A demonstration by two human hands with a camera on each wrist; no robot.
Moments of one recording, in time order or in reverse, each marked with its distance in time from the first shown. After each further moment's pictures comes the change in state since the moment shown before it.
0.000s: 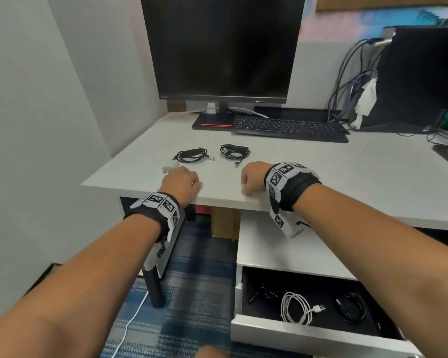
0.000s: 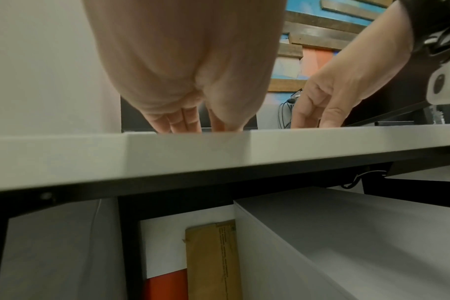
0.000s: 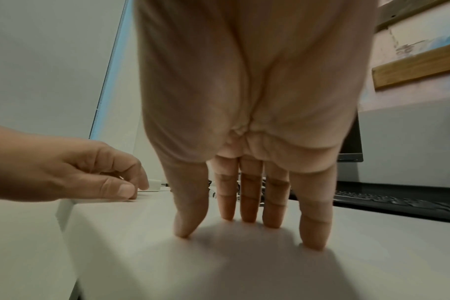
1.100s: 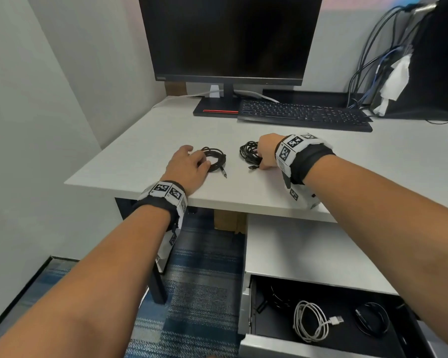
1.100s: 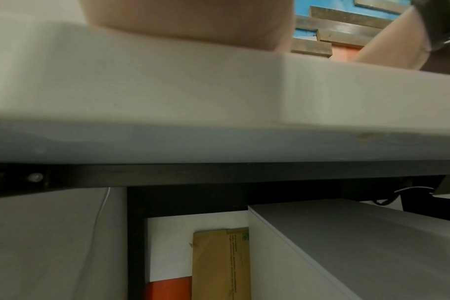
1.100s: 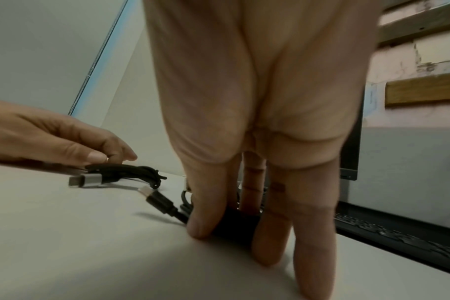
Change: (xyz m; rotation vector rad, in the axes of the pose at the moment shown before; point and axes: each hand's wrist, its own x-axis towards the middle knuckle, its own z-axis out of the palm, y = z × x) left_hand 0.057 -0.020 0.030 -0.250 0.097 -0.070; right_hand 0.074 0.022 -0.024 -0.246 -0.005 0.114
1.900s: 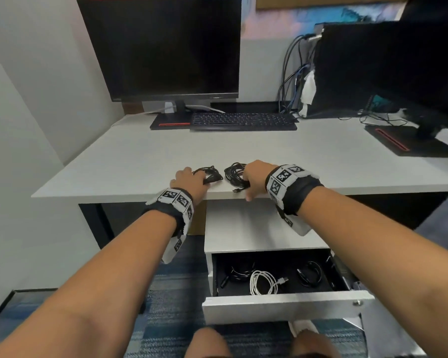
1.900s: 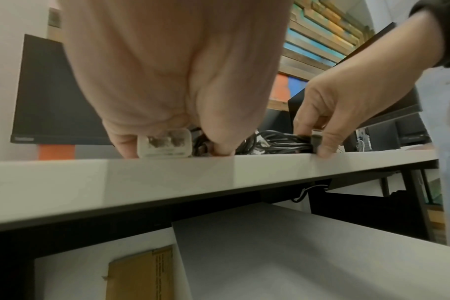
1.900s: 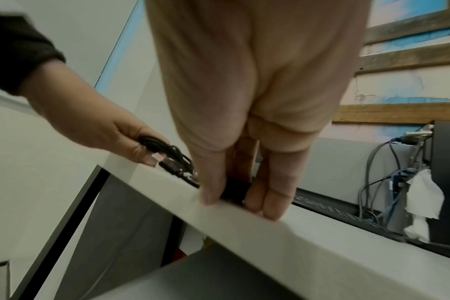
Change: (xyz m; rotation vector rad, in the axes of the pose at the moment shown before) left_hand -0.069 0.127 0.018 0.331 -0.241 0.047; right_hand -0.159 0.042 0.054 0.164 0.022 0.019
